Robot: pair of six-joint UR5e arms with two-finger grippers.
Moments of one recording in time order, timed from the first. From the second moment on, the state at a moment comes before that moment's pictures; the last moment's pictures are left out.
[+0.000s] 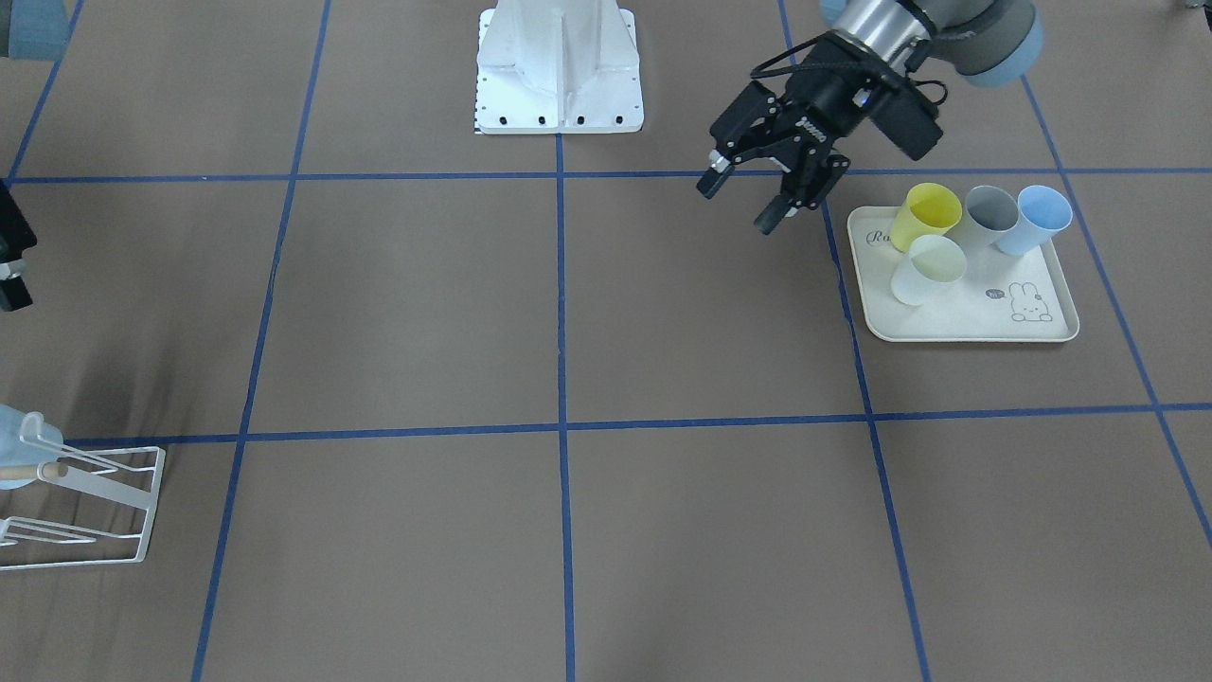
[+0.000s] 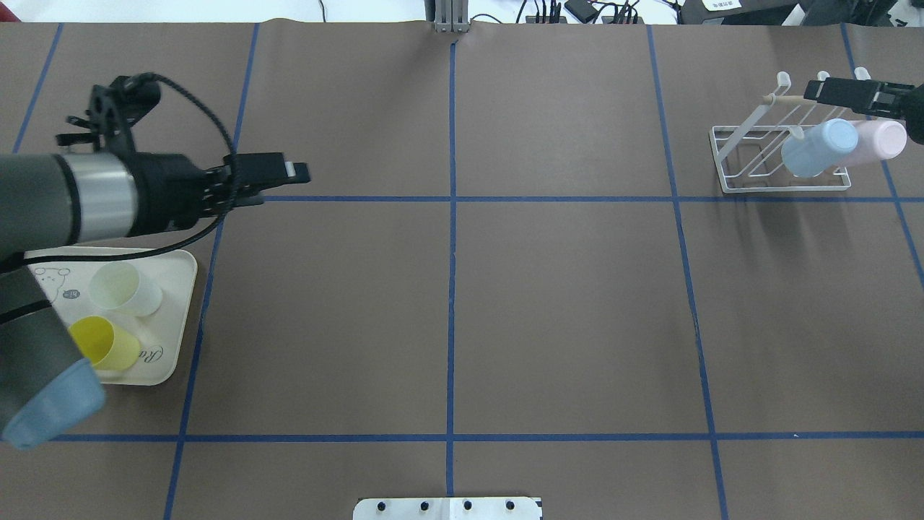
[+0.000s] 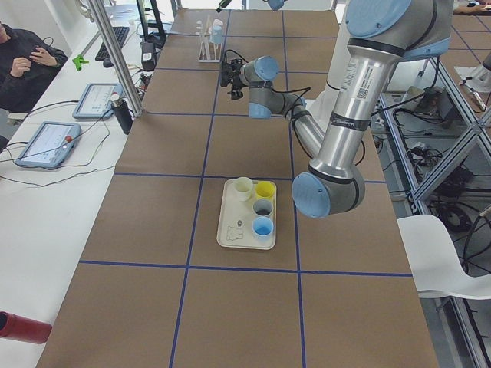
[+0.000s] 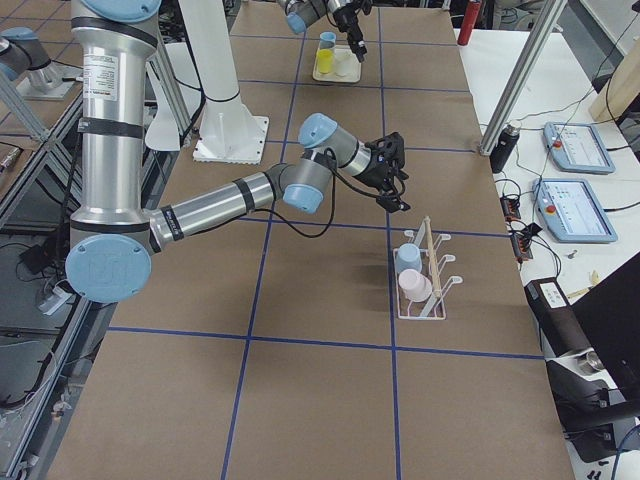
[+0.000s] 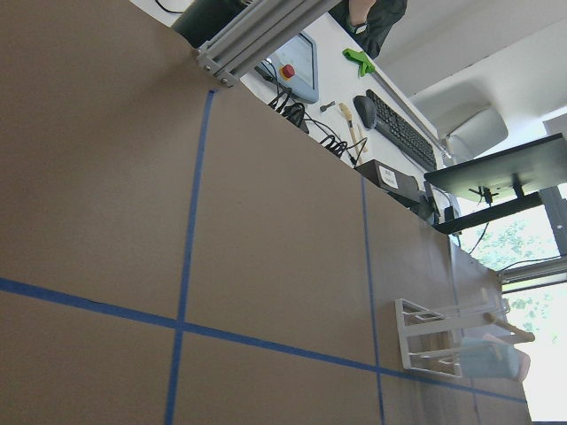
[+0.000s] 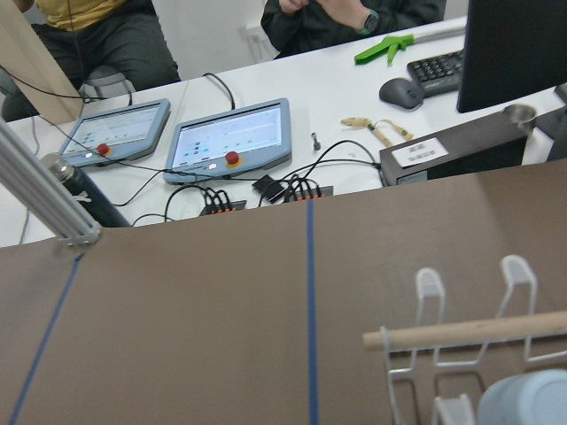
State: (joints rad) left arm -0.72 -1.73 -2.05 -2.39 -1.82 -1.42; right arm 1.07 -1.61 2.03 -0.80 1.82 1.10
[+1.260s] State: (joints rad) left arm -0.90 -1.48 -2.05 -1.90 -2.14 -0.50; right arm 0.96 -1.40 2.02 -0.79 2.04 1.54
